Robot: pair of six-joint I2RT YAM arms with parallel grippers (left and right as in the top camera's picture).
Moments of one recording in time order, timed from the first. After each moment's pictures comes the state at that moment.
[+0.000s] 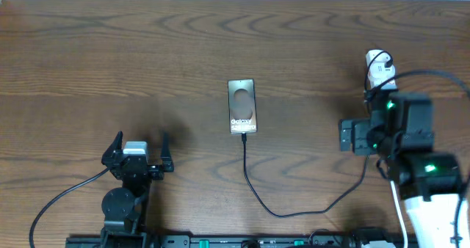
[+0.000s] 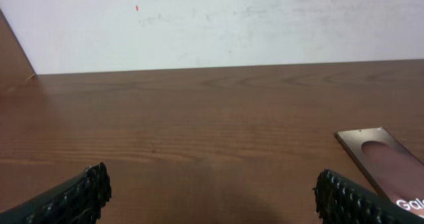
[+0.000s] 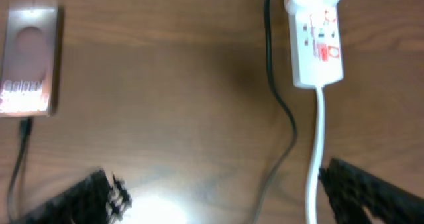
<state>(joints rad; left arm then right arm) -0.07 0.03 0.02 -0.12 -0.06 0.04 0.07 0.97 0.95 -0.91 0.04 0.00</state>
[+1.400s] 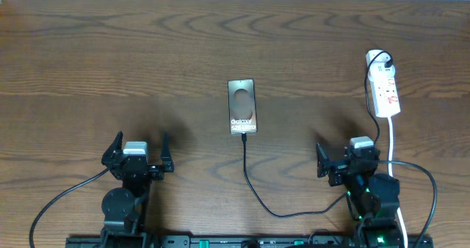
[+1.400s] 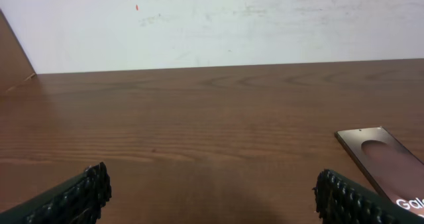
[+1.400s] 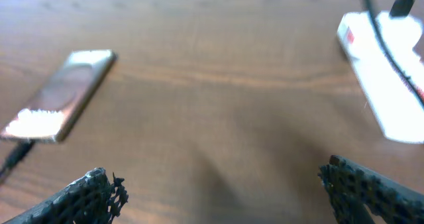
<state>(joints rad) -0.07 0.03 0.02 -0.12 -0.06 0.04 0.08 0.28 0.01 -0.06 -0.14 0.01</state>
